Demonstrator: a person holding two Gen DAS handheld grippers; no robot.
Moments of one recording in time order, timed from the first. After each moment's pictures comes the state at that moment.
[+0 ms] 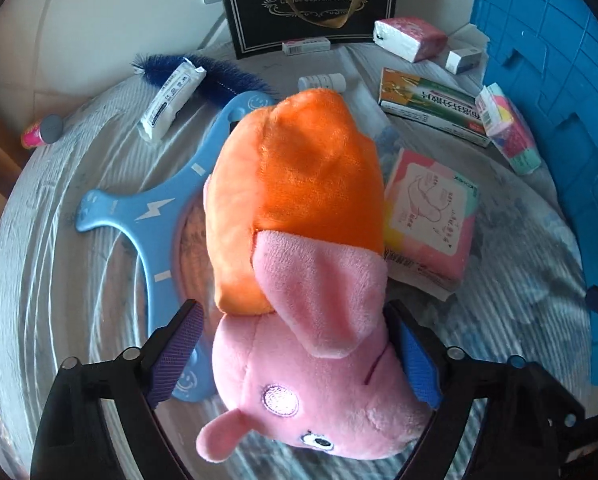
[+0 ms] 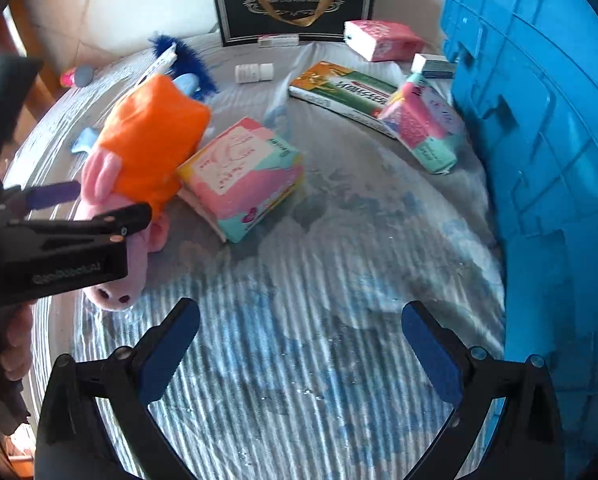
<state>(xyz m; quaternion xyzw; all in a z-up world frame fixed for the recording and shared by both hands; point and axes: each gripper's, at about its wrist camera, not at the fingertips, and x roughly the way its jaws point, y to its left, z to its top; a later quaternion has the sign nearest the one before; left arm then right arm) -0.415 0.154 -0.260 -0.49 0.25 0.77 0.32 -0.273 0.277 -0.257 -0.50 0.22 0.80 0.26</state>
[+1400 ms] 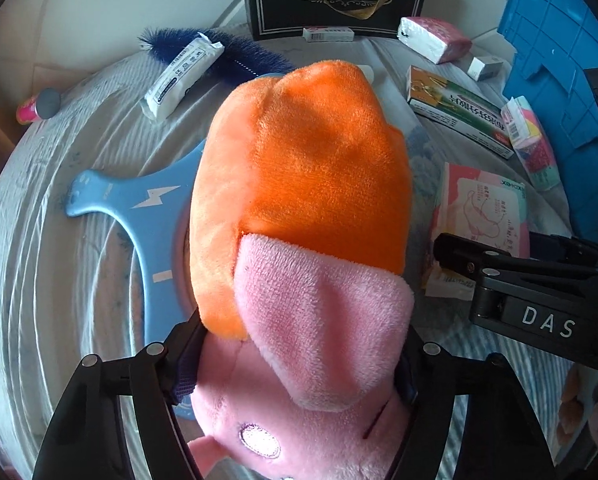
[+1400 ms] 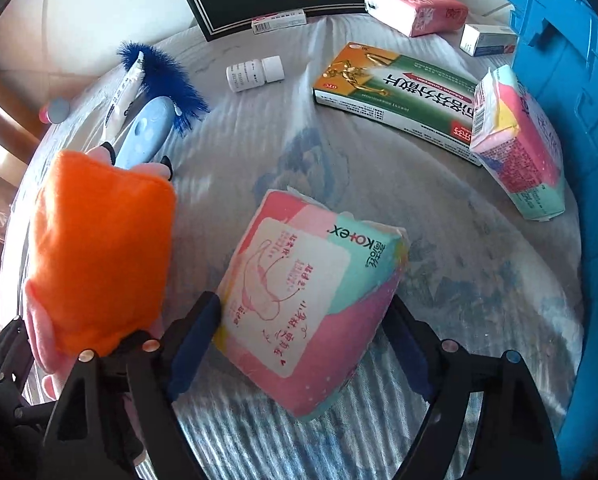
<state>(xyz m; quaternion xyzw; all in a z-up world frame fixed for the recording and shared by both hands) -0.439 0.146 -0.267 -0.50 0.24 0.77 0.30 -0.373 0.318 -0.295 -0.51 0.29 0.78 0.23</state>
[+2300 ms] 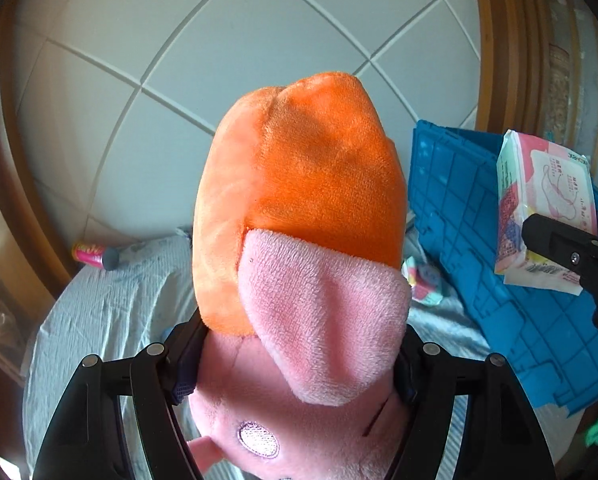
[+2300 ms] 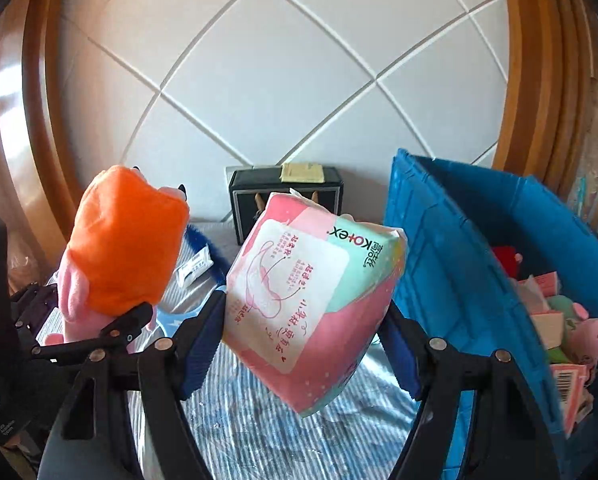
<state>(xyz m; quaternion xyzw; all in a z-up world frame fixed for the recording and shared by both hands) -0.345 0.085 -0.024 -0.26 0.18 0.86 0.40 -0.221 0.219 0.020 -0.26 0.13 0.89 0.36</state>
